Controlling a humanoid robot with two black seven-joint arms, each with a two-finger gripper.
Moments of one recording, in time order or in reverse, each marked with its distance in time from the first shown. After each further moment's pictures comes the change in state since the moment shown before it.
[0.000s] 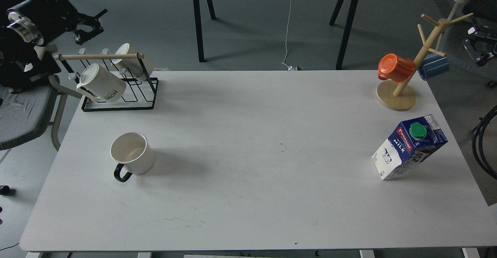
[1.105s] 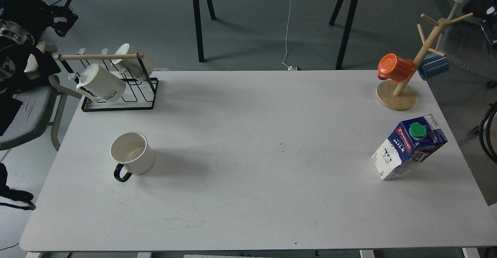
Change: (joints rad) left arm -0.029 -0.157 -0.028 0.309 -0.041 0.000 -0.368; right arm 0.031 -0.008 0.072 0.004 -0.002 0.000 0.004
